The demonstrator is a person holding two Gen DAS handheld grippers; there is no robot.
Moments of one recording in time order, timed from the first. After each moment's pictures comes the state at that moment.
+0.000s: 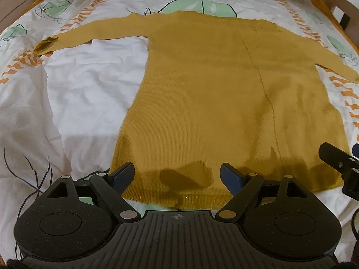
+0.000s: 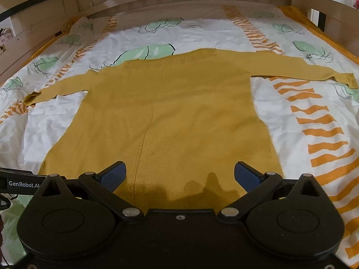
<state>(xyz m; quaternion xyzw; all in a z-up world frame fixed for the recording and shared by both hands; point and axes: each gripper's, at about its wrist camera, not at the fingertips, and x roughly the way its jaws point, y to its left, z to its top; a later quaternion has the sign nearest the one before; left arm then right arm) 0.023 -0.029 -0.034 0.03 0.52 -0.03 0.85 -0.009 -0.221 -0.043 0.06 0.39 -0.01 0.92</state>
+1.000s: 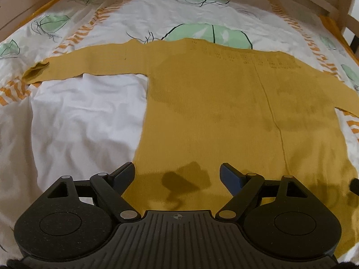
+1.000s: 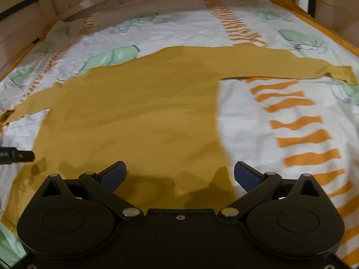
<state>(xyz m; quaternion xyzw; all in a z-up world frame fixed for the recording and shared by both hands) 0.109 -0.032 -0.039 0.01 0.48 -0.02 0.88 0.047 -0.299 -0.057 0.08 0.41 -0.04 0.91</state>
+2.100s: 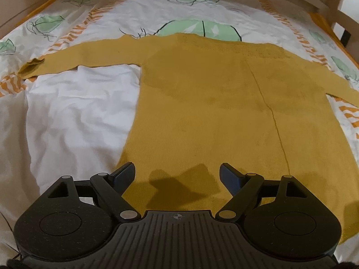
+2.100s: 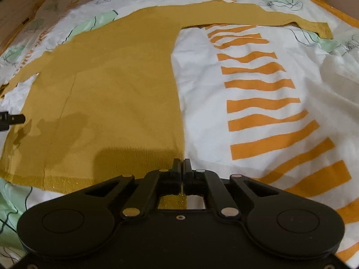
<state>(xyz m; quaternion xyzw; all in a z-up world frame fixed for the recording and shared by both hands) 0.086 -0.032 -0.052 0.02 0.47 -0.04 0.88 -0.019 -0.343 -0.071 0.09 0.50 -0.04 0.86</state>
